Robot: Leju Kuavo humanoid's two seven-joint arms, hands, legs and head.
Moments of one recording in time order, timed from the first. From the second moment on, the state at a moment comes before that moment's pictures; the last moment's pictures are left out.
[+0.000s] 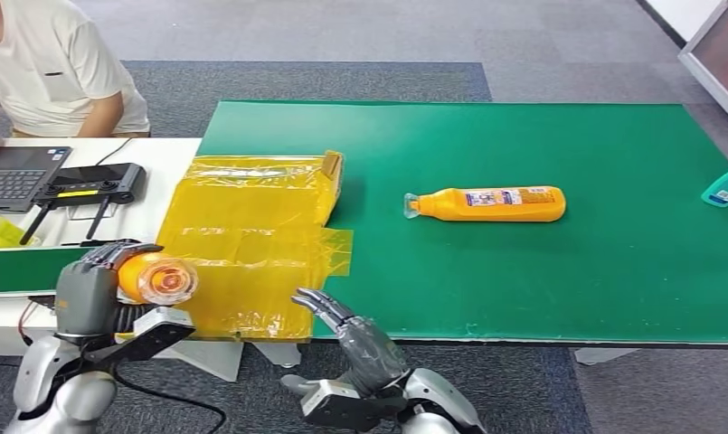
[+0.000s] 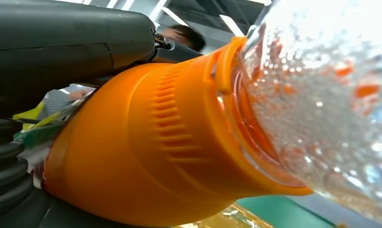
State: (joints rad) left arm 0.04 0.03 -0.08 -1.67 -0.86 0.37 -0.33; right arm -0.04 0.13 0.61 -1.33 0.55 -0.19 -0.50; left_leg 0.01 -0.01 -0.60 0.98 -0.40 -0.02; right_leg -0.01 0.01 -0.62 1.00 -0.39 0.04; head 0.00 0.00
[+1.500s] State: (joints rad) left arm -0.67 -0.22 -0.46 -0.48 -1.43 0.27 0.09; right arm -0.12 0.07 0.79 -1.54 0.58 -0.22 -0.52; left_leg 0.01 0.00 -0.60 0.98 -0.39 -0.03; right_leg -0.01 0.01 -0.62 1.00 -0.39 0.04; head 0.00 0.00
